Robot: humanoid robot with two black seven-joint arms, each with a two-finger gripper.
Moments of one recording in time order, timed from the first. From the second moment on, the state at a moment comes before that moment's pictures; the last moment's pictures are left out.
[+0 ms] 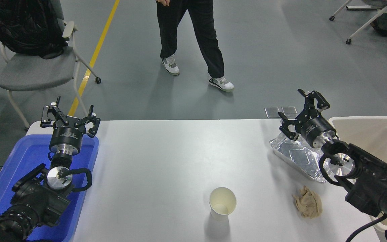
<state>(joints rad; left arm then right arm) -0.65 0.16 -0.95 -0.29 -0.24 -0.65 -0.40 0.70 -0.29 0.53 0.47 0.06 0.44 0.29</state>
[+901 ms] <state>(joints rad) -0.65 0.16 -0.94 -0.29 -0.24 -0.65 -0.40 0.72 -0.29 0.52 0.49 0.04 0.44 0.29</state>
